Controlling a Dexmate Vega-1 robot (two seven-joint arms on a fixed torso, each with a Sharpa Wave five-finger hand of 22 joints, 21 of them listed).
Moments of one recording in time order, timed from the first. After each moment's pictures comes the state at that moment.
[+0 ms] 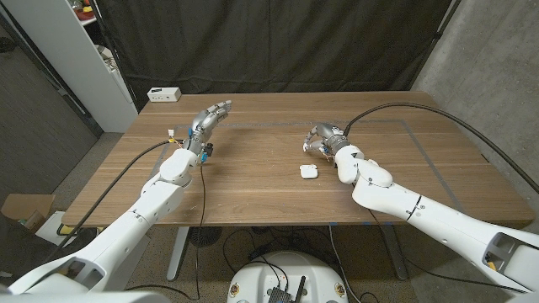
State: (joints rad) left arm 0.88 0.56 0.35 -1.42 -0.50 -0.29 0.14; left_hand 0.69 0.12 0.51 -0.16 0.20 0.63 -0.09 0.20 0.20 0.43 -0.06 0.30 0.27 0.31 -0.04 0.19 0.17 0.25 0.03 0.31 0.18; right arm -0.69 -0.68 -0.88 -1.88 -0.46 -0.70 -0.12; right_hand 1.07 0.06 0.26 -0.17 0.18 0.92 -0.14 0.33 0.32 0.51 -0.10 0.30 0.32 0.40 -0.05 0.36 0.23 0.47 -0.04 0.21 0.17
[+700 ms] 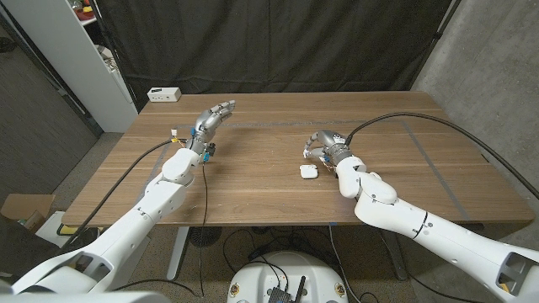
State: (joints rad) left arm 0.84 0.54 0.38 -1.36 -0.51 -0.35 0.07; left_hand 0.69 0.12 0.51 -0.16 0.20 0.63 -0.10 0.20 0.20 0.44 -0.05 0.30 0.28 0.32 -0.04 0.19 0.17 0.25 0.03 0.30 0.18; right arm -0.81 -0.71 -0.85 -1.99 -0.51 -0.73 -0.17; right_hand 1.09 0.05 0.25 -0.17 0.18 0.93 -0.13 0.34 0.35 0.52 -0.10 0.31 0.34 0.39 -0.04 0.35 0.23 0.46 -0.05 0.19 0.17
